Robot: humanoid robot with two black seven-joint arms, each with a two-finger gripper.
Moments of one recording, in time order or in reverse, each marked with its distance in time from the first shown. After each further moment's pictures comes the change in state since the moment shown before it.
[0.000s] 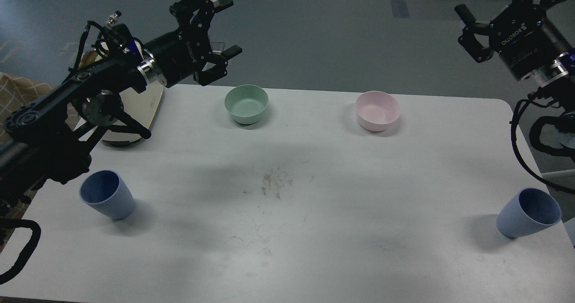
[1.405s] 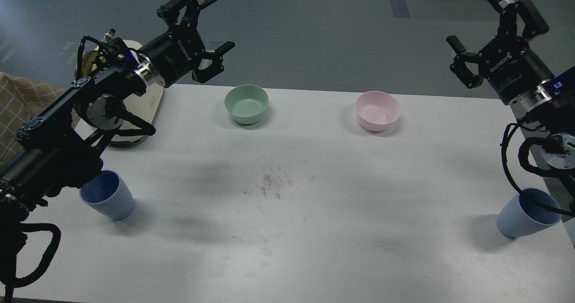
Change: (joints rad) left arm 0.034 -0.065 -0.154 0.081 -0.069 -0.001 -0.013; right arm -0.075 0.042 0.004 -0.045 -0.001 0.000 -0.019
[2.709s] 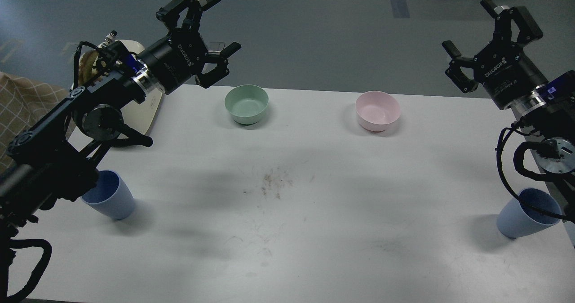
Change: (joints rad) left arm 0.080 0.038 -0.018 -0.161 0.013 0.000 -0.002; right arm -0.012 0.003 0.009 0.014 -0.001 0.000 0.008
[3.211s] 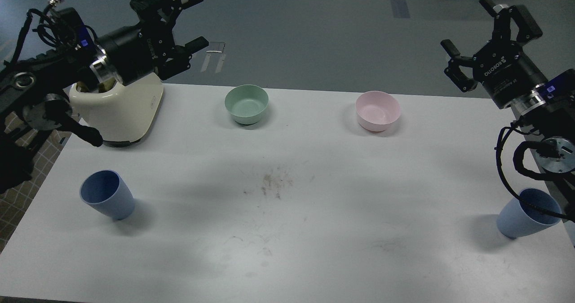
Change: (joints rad) left arm -0.001 0.276 0.004 -0.188 0.283 -0.001 0.003; right arm 0.003 -0.007 0.000 0.014 0.000 0.000 0.000
